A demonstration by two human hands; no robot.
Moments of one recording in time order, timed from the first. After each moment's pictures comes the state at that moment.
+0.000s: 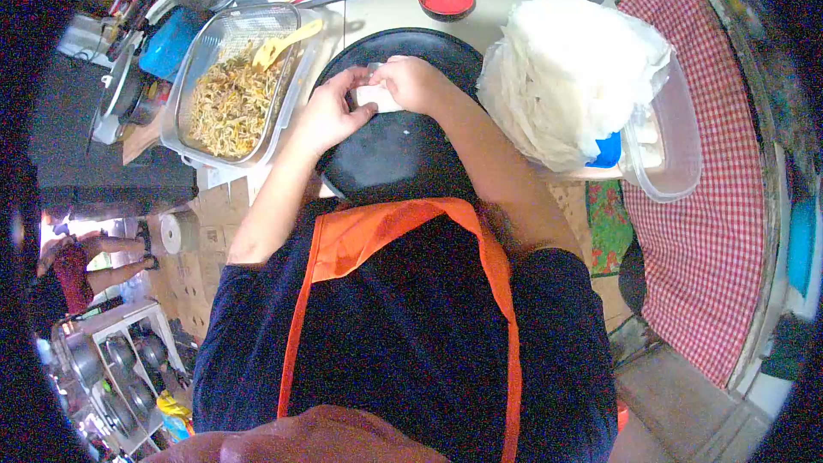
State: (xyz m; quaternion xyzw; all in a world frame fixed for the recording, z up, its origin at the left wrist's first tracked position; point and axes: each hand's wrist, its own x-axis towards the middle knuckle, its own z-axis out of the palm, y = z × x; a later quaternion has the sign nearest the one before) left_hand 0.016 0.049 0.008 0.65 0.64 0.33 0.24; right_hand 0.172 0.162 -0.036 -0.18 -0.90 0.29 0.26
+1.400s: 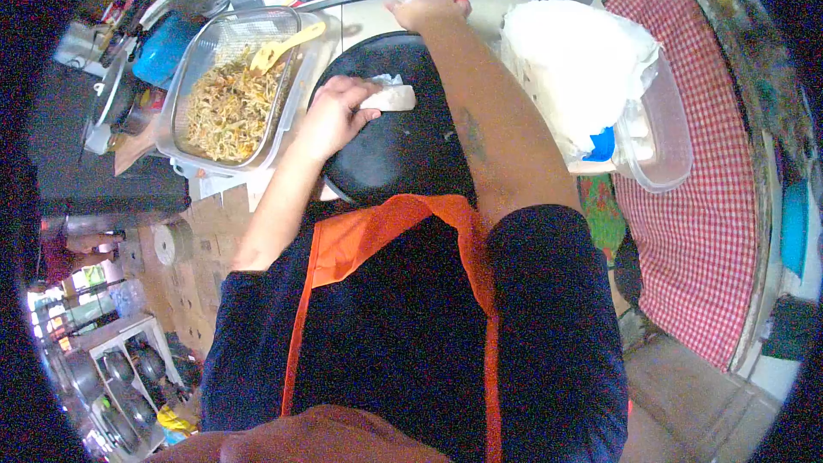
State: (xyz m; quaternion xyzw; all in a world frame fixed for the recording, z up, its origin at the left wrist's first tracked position) left_hand 0.004 0.051 -0.012 0.79 0.52 0.31 0.05; right_hand 0.136 0.243 0.032 -0.60 -0.80 0.09 0.01
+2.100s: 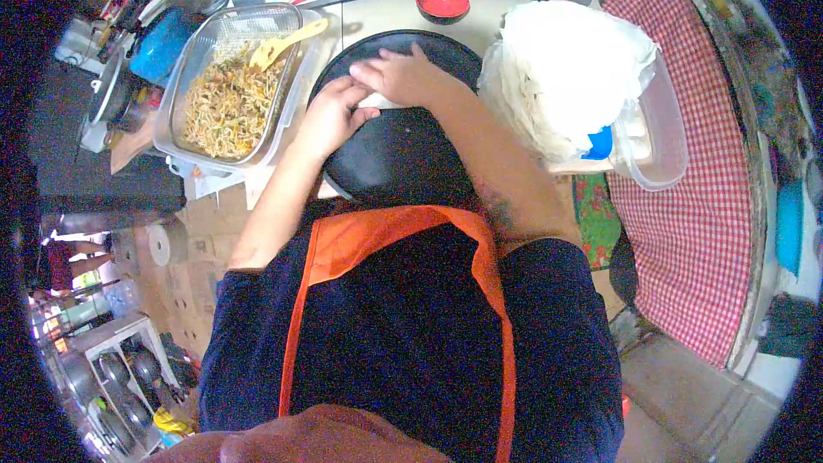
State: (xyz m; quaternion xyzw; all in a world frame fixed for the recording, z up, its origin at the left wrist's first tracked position) left_hand 0.001 0.048 -0.021 0.78 0.52 0.34 0.06; right_hand 0.159 0.157 -0.018 -0.22 -0.95 0.14 0.16
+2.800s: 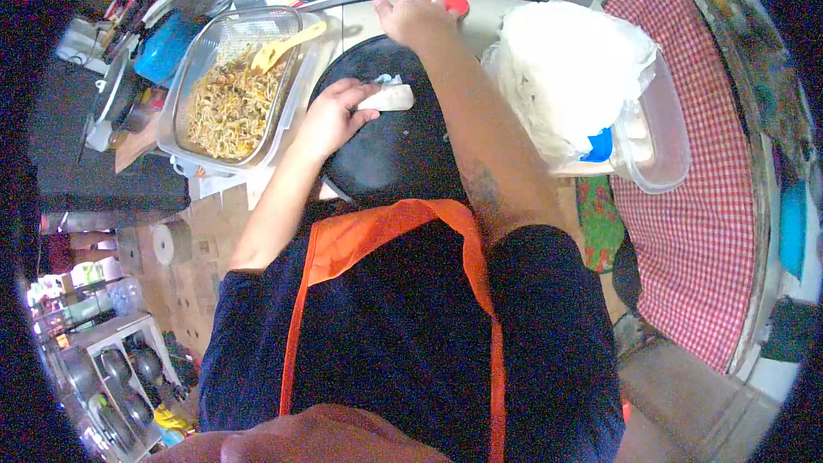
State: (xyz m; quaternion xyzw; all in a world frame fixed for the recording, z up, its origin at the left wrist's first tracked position) left_hand 0.006 0.046 -0.014 0.77 0.53 0.35 0.10; right_hand 0.140 0.201 0.037 -0.53 -0.80 0.18 0.21
